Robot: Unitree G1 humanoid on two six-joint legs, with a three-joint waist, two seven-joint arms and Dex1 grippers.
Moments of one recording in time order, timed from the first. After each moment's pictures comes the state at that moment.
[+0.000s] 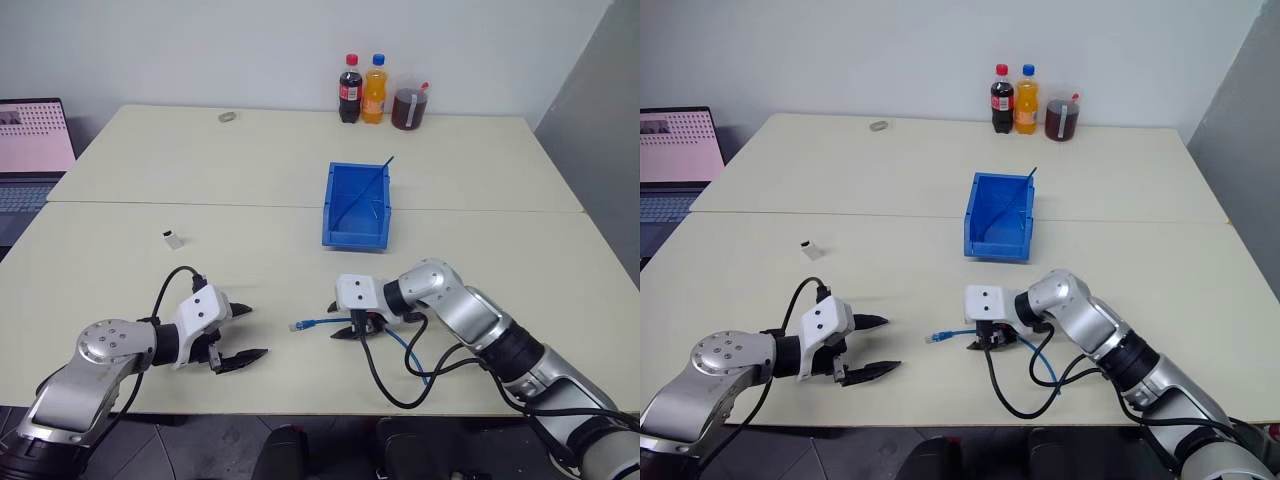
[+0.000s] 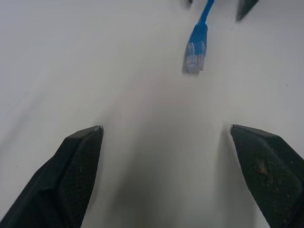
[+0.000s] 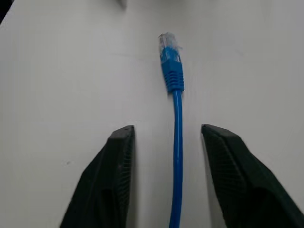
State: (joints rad) left arm -0.01 0.88 0.04 -0.21 -0.31 0.35 -1.04; right arm -0.68 -0.47 0.60 -0.03 0.02 0.43 1.15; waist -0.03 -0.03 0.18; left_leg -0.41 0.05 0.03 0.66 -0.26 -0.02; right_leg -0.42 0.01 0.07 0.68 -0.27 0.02
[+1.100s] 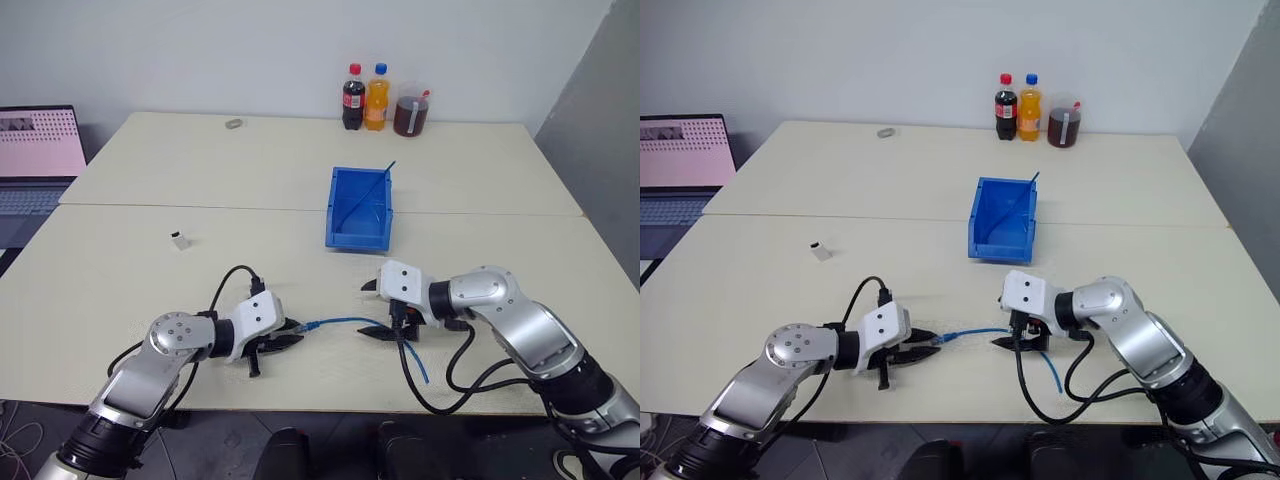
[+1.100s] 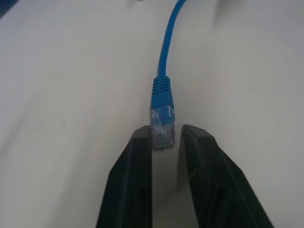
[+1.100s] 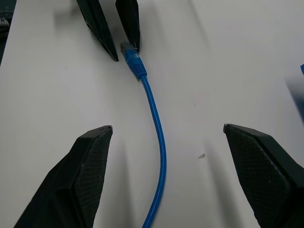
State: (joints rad) left arm -0.12 0.76 -0.19 -0.22 -0.14 0.34 -0.98; right arm -0.50 -0.62 0.42 -0.37 0.10 0.65 0.98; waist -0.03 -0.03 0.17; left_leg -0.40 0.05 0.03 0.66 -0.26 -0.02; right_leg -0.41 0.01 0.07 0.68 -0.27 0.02
